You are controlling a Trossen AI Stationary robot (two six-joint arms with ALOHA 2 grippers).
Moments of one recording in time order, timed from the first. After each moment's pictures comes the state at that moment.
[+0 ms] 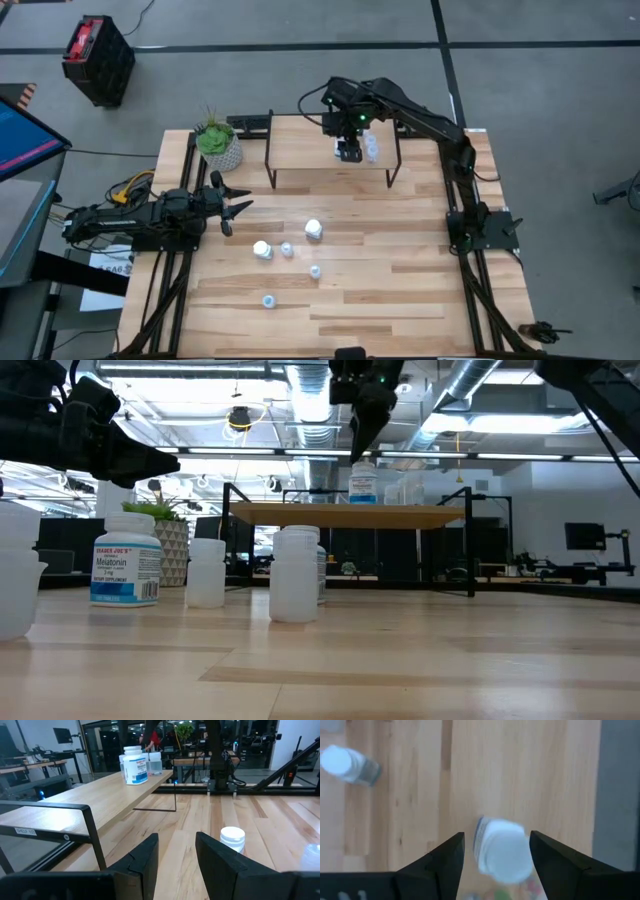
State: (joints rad) left arm 0.10 0.11 0.01 0.06 -0.19 0.06; right arm -0.44 2.07 2.36 -1.45 -0.01 -0.51
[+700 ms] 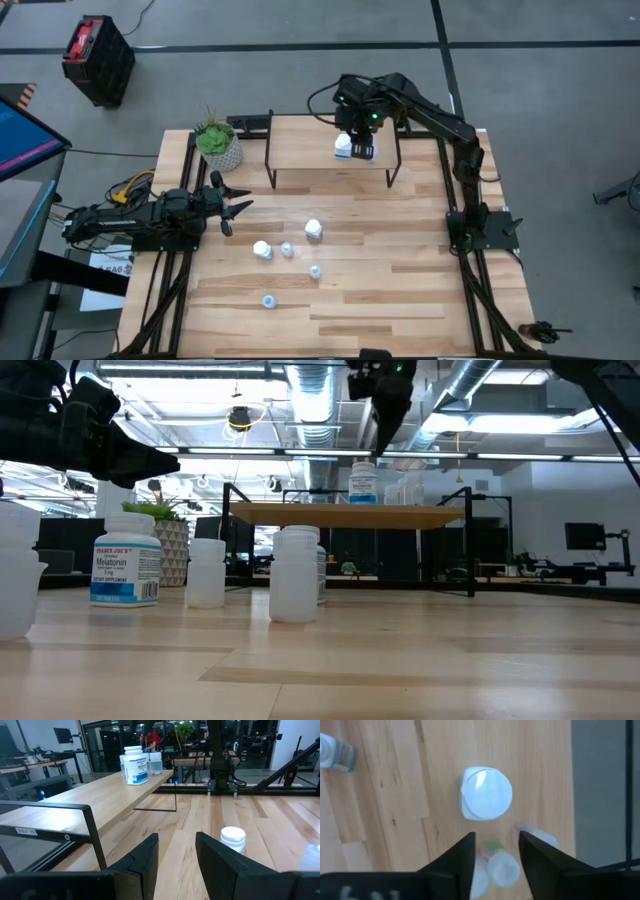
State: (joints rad) left arm 0.10 0.10 0.01 0.06 -0.19 0.06; right arm -0.45 2.02 2.35 -1.57 0.11 -0.37
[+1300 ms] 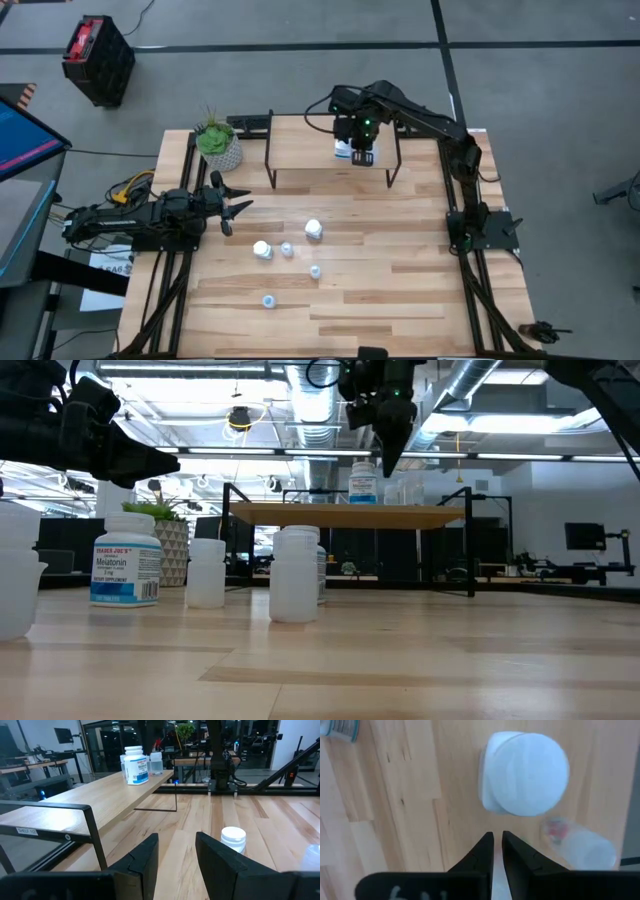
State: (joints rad) left arm 0.10 0.10 0.01 0.06 -0.19 0.06; right arm -0.47 2.04 2.21 -1.56 0.06 -0.39
